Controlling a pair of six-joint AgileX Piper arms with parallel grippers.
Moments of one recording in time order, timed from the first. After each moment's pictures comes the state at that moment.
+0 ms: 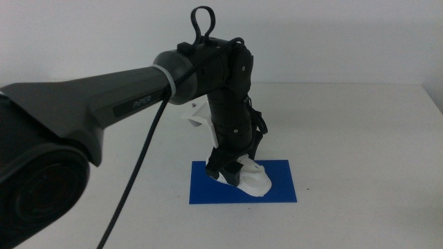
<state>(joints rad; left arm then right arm) -0.65 2.14 -1.79 -0.16 1.21 -1.57 0.03 0.00 0.00 -0.04 0.19 0.30</state>
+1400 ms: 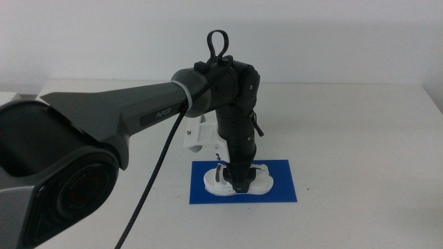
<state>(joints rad) -0.66 2.24 -1.81 -0.13 1.16 -2.11 0.03 0.00 0.00 -0.04 0.19 0.30</state>
